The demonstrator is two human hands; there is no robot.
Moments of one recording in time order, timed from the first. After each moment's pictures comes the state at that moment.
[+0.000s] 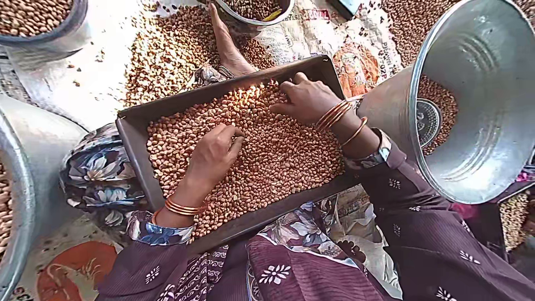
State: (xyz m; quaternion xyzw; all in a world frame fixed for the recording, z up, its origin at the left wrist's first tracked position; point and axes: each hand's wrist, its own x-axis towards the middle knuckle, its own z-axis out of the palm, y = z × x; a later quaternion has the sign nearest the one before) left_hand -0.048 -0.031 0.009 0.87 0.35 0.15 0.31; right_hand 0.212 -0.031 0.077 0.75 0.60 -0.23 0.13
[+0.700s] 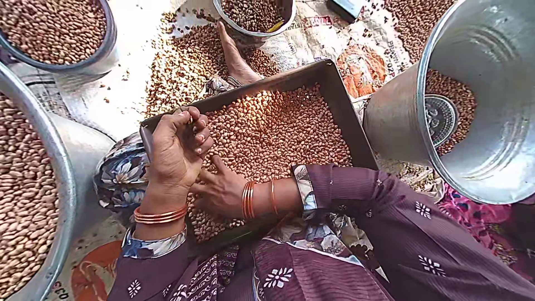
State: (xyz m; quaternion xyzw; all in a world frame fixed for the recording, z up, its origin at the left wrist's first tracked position) left_hand -0.073 -0.007 0.061 0.37 0.39 0.37 0.76; right_hand 0.015 -0.082 0.045 0.35 0.89 -0.28 0.10
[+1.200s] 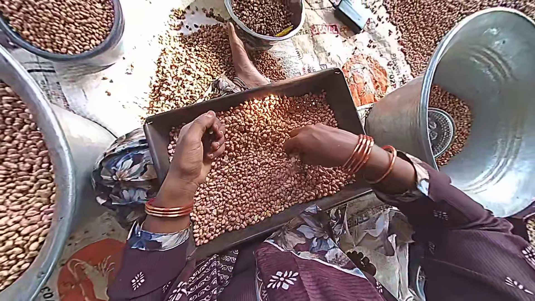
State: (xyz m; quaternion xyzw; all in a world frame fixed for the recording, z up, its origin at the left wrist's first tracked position) left_hand -0.069 -0.006 0.043 0.42 0.40 0.31 0.76; right_hand 0.193 -0.079 0.092 0.52 0.78 -0.32 0.13
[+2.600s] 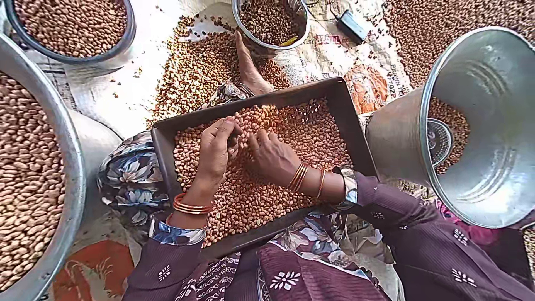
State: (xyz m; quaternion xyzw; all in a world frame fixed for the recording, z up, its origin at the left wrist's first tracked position) left_hand -0.052 -0.017 0.031 0.48 0.41 0.34 0.70; right_hand 0.093 -0.066 0.048 0.67 0.69 -0.23 0.10
